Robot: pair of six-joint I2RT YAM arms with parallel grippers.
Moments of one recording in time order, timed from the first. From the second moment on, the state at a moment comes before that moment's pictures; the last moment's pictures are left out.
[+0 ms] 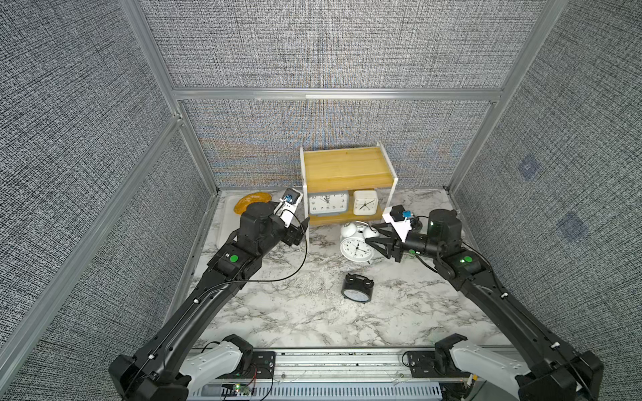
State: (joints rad) left arm -0.55 1.10 1.13 -0.38 -0.03 0.17; right arm 0.37 1.06 0.96 -0.22 -0.70 -0.19
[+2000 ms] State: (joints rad) left arm -0.46 1.43 1.07 0.03 0.02 0.19; right arm 0.29 1.77 2.11 -0.43 -0.39 -0.19
